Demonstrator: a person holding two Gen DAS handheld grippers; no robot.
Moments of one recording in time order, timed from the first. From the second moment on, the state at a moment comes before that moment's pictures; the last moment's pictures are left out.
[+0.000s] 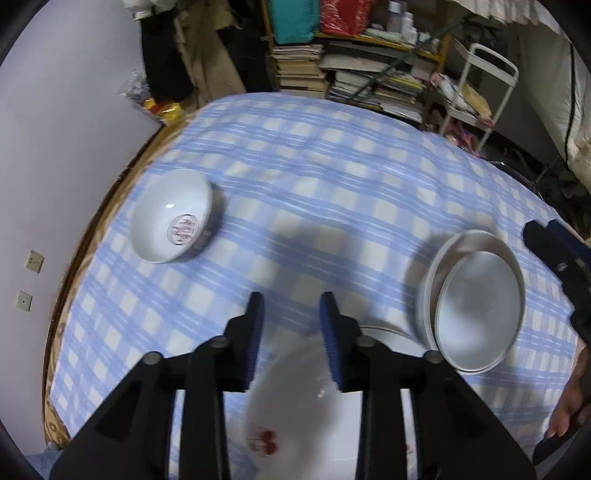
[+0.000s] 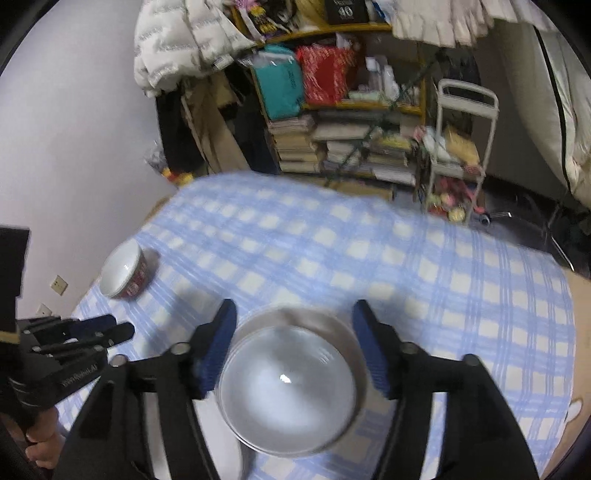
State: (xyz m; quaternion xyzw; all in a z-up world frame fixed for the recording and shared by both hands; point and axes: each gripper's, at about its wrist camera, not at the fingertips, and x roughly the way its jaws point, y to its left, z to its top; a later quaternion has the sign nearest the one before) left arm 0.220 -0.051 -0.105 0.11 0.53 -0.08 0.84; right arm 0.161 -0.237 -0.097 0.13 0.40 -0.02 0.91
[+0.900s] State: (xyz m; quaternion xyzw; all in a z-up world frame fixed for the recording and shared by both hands) left arm 0.323 0.113 -0.113 0.05 0.52 0.00 0.85; right arm 0.291 -0.075 -0.103 0.05 0.41 0.08 0.91
